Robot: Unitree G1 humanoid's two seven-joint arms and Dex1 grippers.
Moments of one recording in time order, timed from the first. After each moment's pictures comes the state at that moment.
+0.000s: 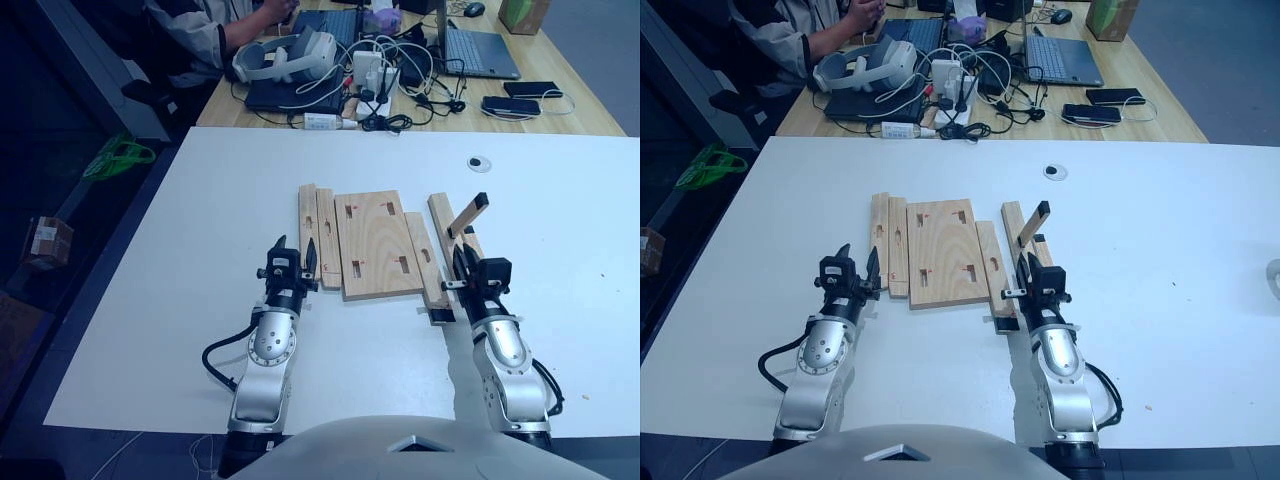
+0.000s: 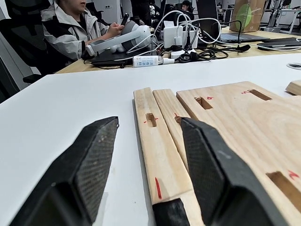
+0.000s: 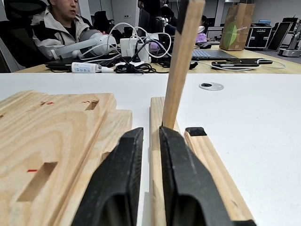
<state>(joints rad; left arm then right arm) 0.28 0.01 -0.15 -0.27 0.12 0.10 0.03 0.28 -0.04 0.06 -0.14 0.06 -0.06 0.10</state>
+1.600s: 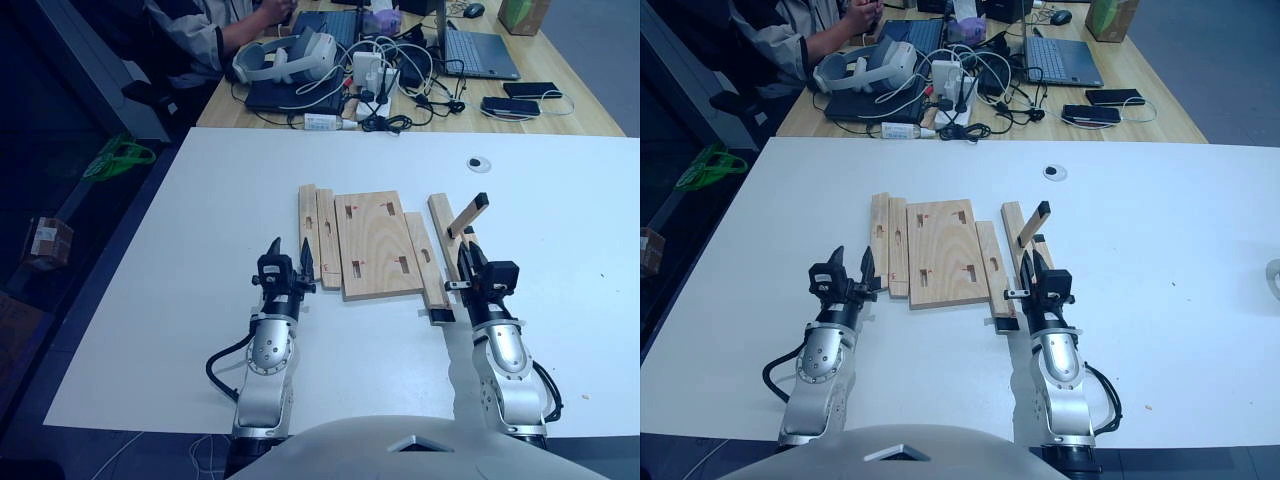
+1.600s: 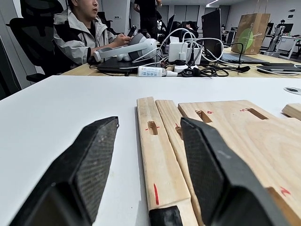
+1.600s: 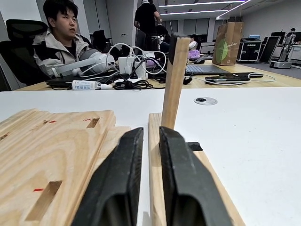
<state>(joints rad) 0.30 -0.04 -0.13 -0.23 0.07 -0.02 0.02 0.29 -0.02 0.06 -0.15 0.06 -0.13 0.11</state>
